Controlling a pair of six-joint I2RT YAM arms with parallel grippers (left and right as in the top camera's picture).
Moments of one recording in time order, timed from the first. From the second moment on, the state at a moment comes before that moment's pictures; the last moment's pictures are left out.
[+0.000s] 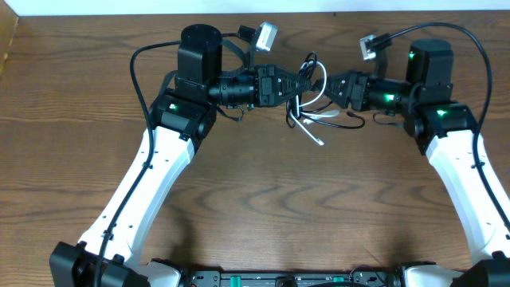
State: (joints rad) left arm -0.35 1.50 1.32 -0.19 1.04 -0.74; right arm 0.10 1.45 1.18 -0.31 -0.90 0.47
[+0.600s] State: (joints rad) left arm -0.35 1.50 1.32 -0.30 0.95 -0.71; right arm 0.12 1.45 1.18 -0.35 -0.91 0.49
